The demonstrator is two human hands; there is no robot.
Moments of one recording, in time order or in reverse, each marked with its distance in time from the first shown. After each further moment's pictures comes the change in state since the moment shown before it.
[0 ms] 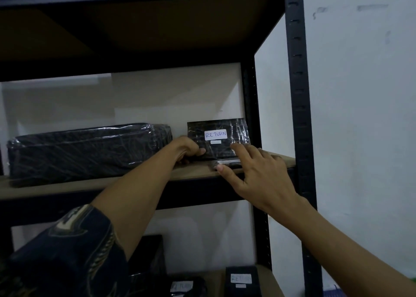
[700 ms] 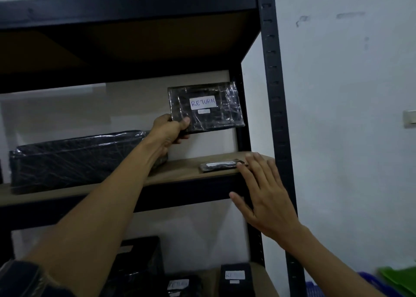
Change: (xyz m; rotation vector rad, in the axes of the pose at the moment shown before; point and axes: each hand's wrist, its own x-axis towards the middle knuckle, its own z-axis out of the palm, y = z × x) left_hand -0.047 0.014 -0.035 -0.714 0.240 0.315; right_hand -0.052 0.033 0.018 0.002 0.251 -0.150
